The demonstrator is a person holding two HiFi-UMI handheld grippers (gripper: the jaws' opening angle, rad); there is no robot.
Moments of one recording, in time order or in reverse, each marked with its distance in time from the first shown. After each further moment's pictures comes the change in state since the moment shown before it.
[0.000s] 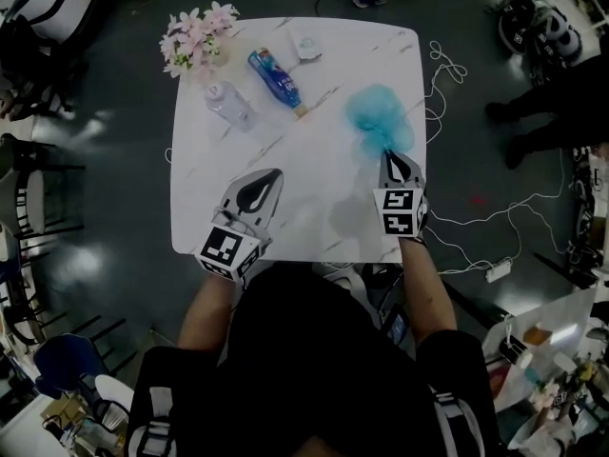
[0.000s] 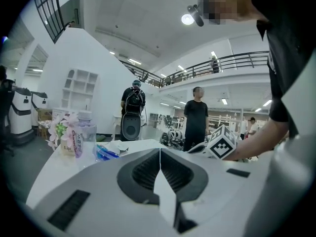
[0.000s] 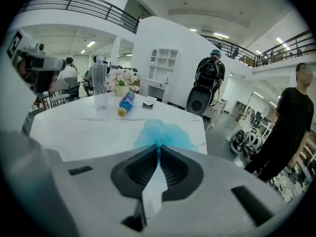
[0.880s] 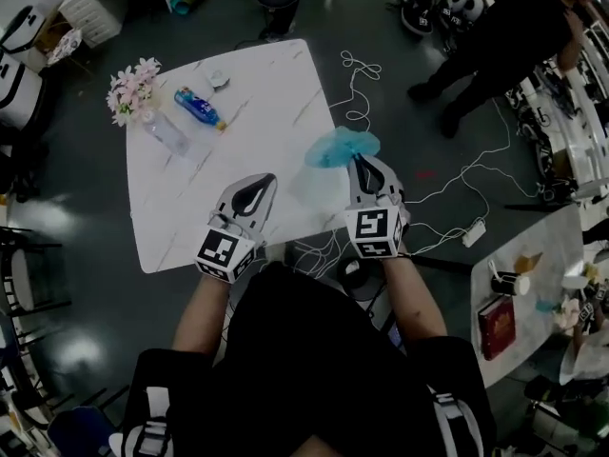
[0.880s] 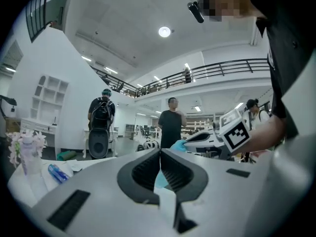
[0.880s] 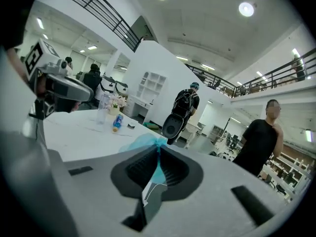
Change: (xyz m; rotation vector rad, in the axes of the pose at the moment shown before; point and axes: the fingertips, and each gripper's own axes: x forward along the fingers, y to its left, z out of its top) left arm -0.006 -0.202 0.057 0.124 -0.127 -0.264; right arm -0.252 -0.060 0.009 -0.086 -0.234 -0.258
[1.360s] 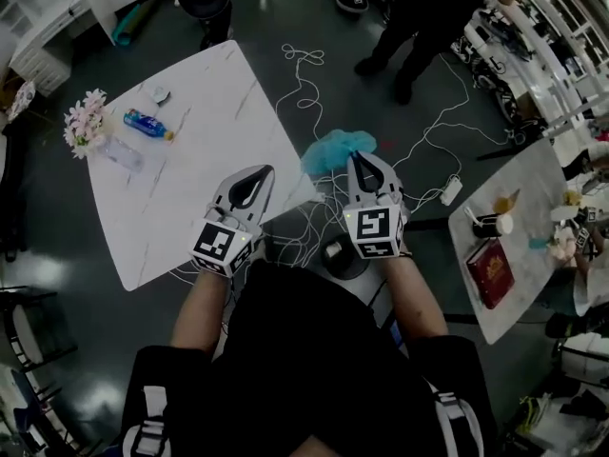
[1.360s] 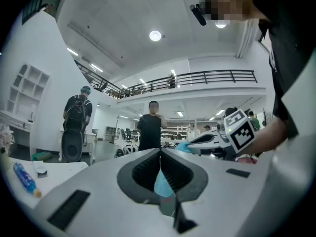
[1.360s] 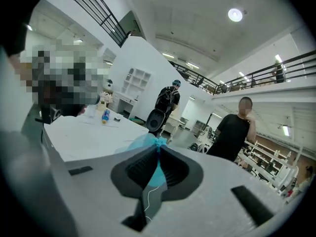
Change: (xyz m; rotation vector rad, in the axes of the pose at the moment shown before) left arm 0.038 -0.123 0.014 0.001 -0.055 -0.224; right arm -0.128 -0.065 -0.057 0.060 0.047 -0.185
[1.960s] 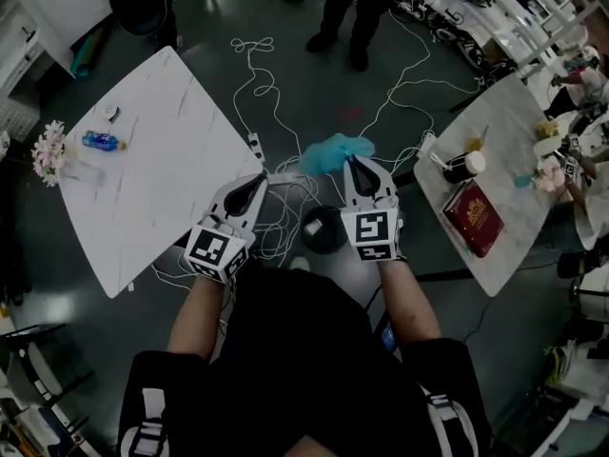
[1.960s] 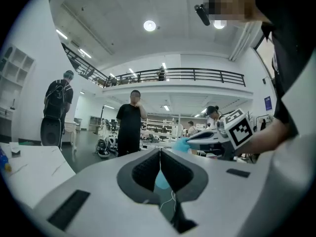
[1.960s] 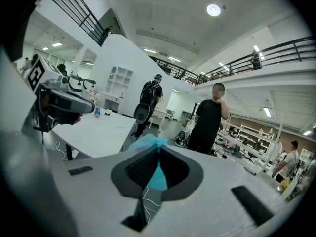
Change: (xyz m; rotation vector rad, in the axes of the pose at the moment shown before) left arm 0.025 -0.150 -0.046 -0.037 0.088 -0.178; right arm -0.132 -0.056 -0.108 0.163 0.063 -0.136
